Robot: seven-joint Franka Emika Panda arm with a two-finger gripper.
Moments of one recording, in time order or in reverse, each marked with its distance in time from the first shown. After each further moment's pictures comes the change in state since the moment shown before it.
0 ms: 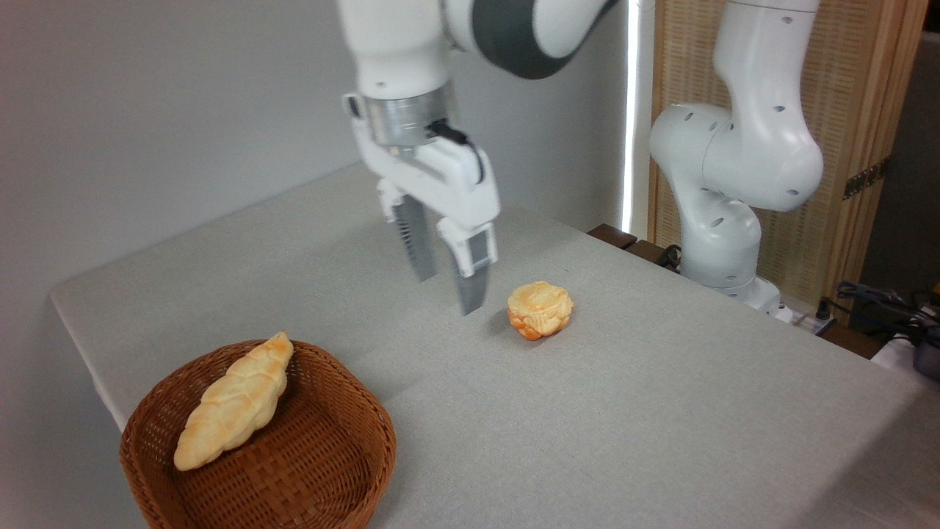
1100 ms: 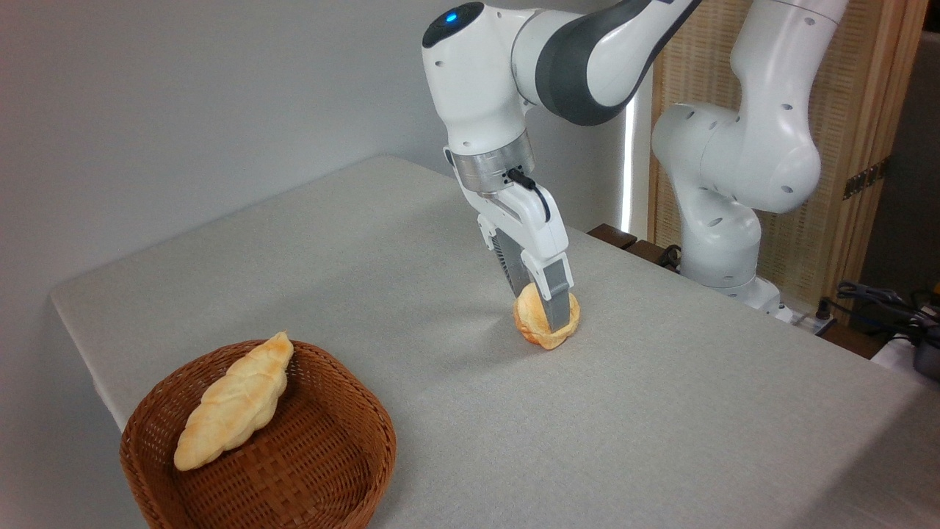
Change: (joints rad) arm -0.068 -0.178 -0.001 -0.364 0.112 0.065 0.068
